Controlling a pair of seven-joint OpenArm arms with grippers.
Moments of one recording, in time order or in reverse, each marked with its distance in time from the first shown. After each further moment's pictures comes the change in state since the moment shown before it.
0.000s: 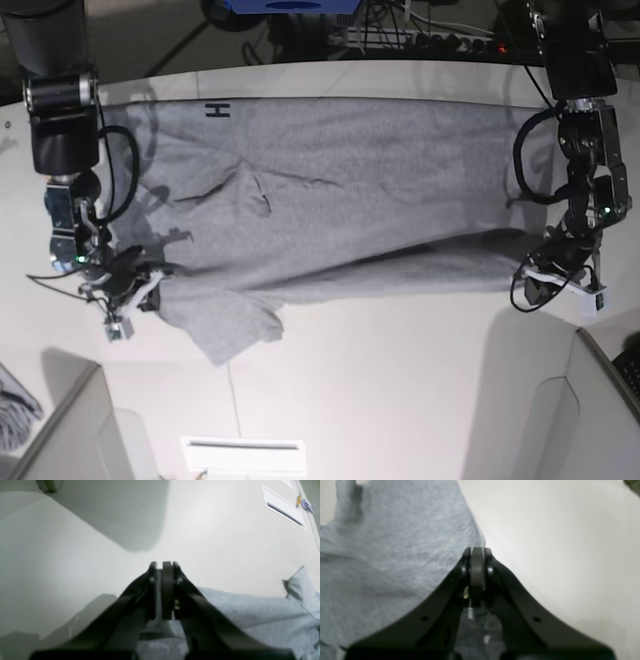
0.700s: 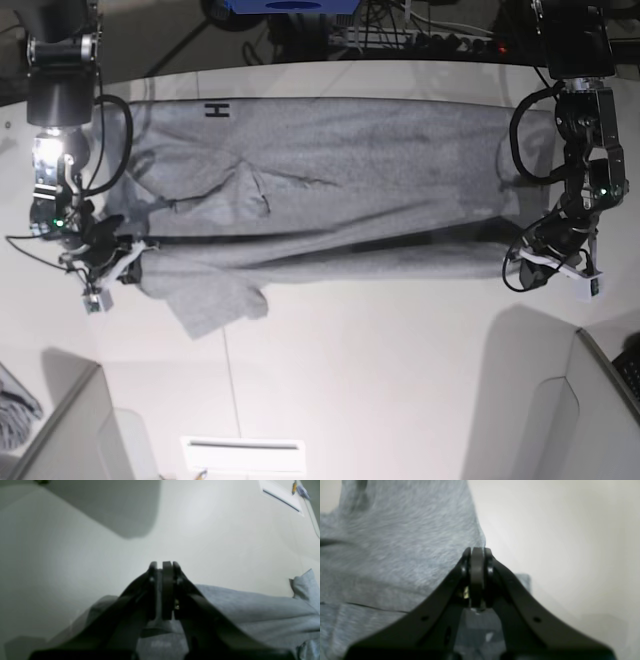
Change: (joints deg) left arm 4.7 -0.1 0.0 4.5 -0.2 0.3 0.0; right arm -12.2 0.5 11.7 17.6 0.0 0.1 -10.3
